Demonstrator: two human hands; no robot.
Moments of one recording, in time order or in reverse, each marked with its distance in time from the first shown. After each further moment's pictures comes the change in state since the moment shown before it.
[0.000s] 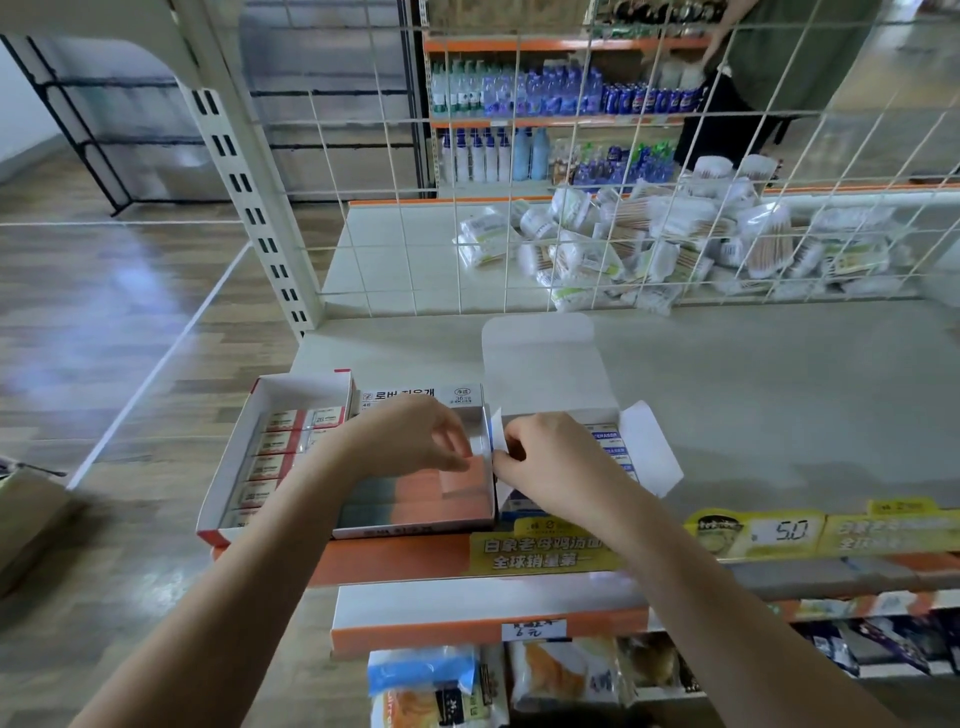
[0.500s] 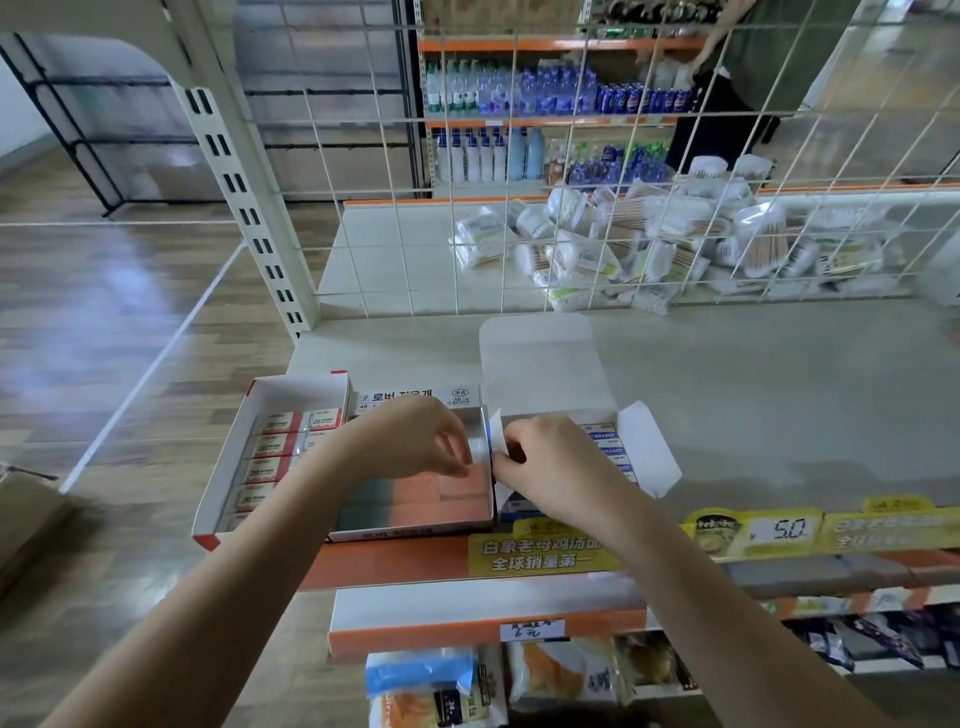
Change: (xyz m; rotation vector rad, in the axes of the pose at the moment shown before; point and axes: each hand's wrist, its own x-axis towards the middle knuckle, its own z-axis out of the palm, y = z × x) left_hand 0.004 0.002 0.000 0.044 -0.033 0.026; right_hand 0.000 0.002 0.002 0.016 0.004 0.012
